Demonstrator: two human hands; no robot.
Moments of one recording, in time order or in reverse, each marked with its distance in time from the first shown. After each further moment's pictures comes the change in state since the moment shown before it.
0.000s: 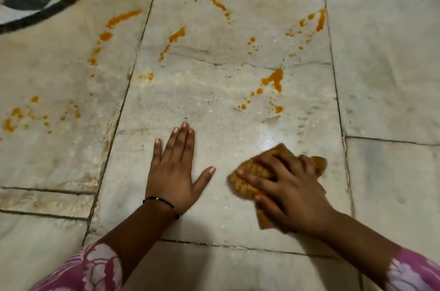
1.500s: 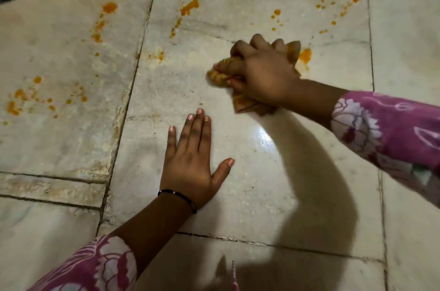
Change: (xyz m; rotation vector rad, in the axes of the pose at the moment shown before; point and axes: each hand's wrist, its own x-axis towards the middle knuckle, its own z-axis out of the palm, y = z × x) left_hand 0.000 0.003 0.001 0.043 0.030 -0.004; right_hand 0.206 0.028 -0.024 -0.184 0.041 -0.051
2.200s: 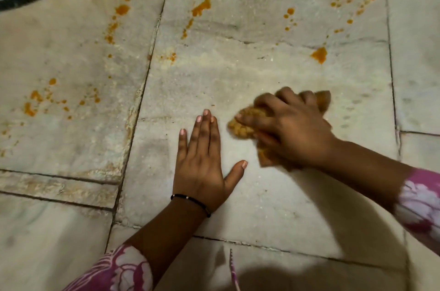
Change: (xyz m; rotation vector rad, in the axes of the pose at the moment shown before) left_hand -0.001 0.001 0.004 -0.027 0.079 -0.024; right_hand -0.088 -0.029 0.004 0.123 0.032 -0.072
